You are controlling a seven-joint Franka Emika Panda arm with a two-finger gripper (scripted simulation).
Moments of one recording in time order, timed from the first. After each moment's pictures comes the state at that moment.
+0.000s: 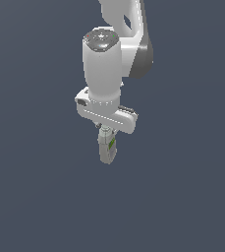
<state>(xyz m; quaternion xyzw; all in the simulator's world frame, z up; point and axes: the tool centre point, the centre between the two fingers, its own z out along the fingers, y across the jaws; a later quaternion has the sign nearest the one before) 0.016 -0.021 0.232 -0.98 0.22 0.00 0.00</state>
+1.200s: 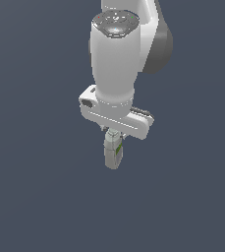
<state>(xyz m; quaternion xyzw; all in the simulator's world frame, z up) 0.059 0.006 0.268 -0.98 0.22 0.01 0.00</state>
